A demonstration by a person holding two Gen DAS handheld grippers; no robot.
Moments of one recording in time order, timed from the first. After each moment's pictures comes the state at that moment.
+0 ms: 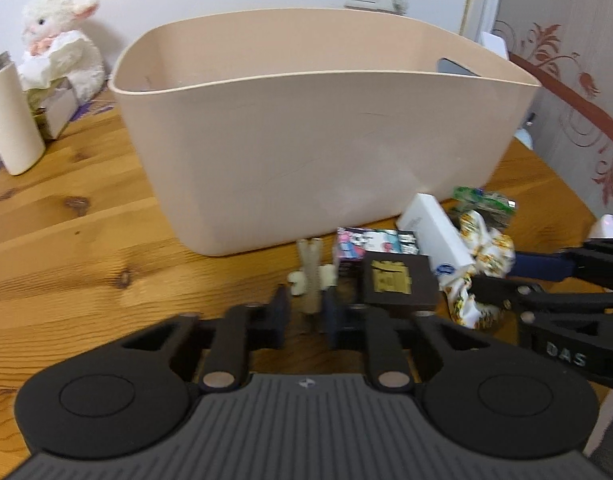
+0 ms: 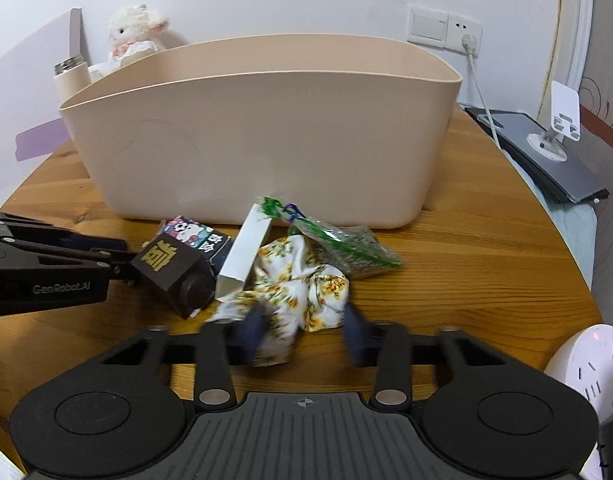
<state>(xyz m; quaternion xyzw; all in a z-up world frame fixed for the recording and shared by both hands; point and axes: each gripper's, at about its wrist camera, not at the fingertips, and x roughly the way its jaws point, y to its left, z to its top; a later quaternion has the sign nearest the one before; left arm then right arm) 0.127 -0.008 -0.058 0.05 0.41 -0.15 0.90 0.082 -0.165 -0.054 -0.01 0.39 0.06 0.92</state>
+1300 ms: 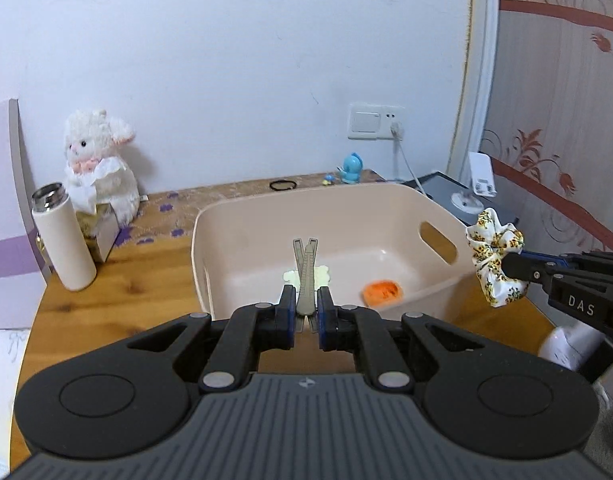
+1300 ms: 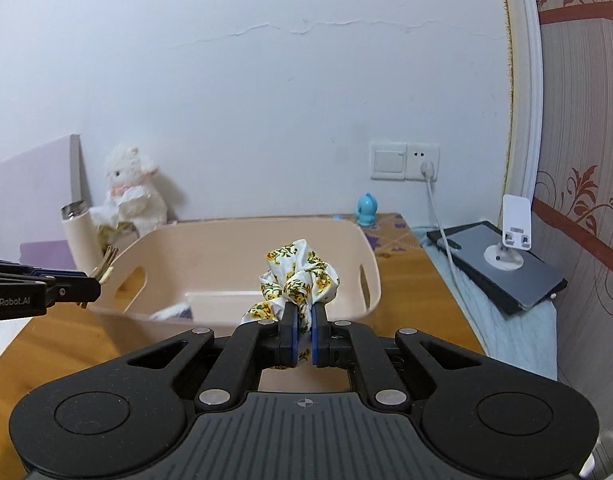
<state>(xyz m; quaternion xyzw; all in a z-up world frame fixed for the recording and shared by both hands) 0.115 0.005 0.071 0.03 0.28 -0.14 0.95 0.083 -0.197 0.062 0.02 0.24 0.03 0.97</state>
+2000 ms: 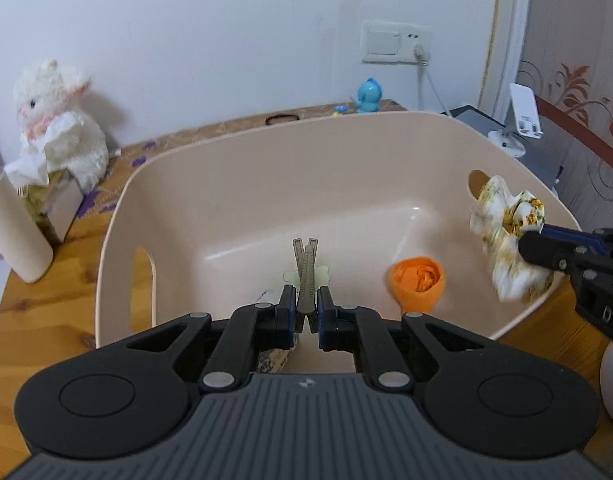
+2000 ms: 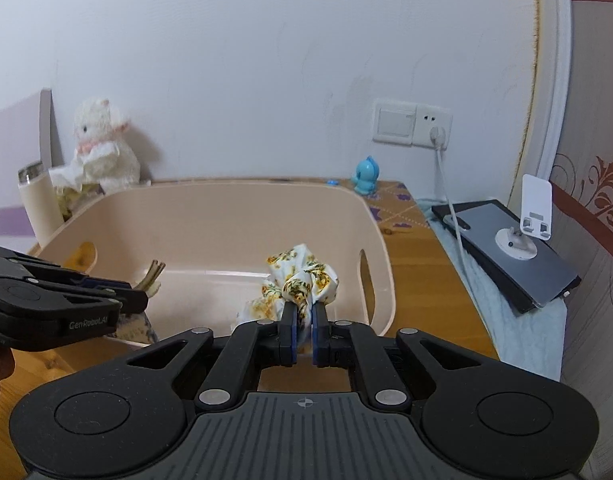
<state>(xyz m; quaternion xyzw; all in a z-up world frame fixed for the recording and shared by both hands) 0.218 -0.040 0.005 0.06 0.37 -0.11 0.92 0.154 -0.193 0.026 -0.02 0.30 0.02 0.95</state>
